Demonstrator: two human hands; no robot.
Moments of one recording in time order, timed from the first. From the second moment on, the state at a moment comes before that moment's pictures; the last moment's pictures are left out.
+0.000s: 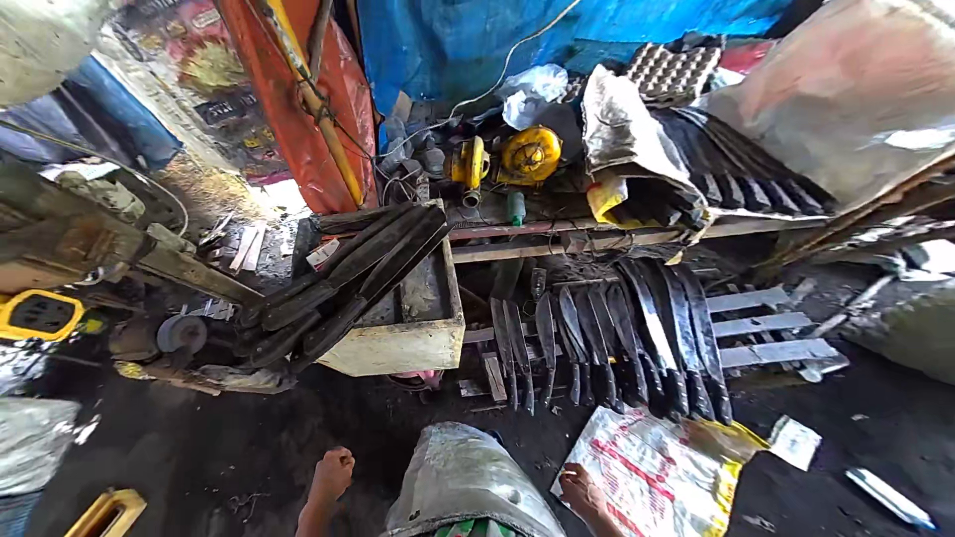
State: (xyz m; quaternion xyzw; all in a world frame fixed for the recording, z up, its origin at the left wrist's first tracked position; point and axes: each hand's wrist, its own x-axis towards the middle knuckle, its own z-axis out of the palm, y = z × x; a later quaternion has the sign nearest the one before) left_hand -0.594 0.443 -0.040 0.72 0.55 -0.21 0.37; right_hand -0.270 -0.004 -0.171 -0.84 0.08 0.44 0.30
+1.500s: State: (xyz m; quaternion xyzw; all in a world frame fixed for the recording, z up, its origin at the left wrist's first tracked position) left_hand -0.476 0.500 0.145 0.39 0.43 0.40 0.71; right_hand -0.275 0.374 0.163 -0.66 -0.62 -0.03 0.43
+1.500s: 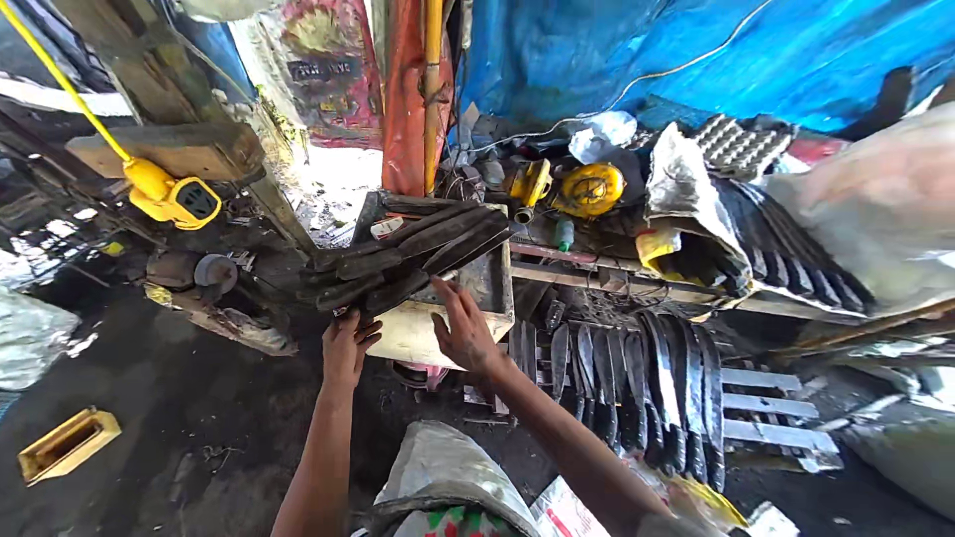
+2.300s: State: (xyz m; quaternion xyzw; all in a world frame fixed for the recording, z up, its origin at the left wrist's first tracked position) left_hand -0.481 0.425 0.125 0.31 0.40 0.32 0.80; right_hand -0.253 0.441 0.163 -0.61 -0.75 0.04 0.26
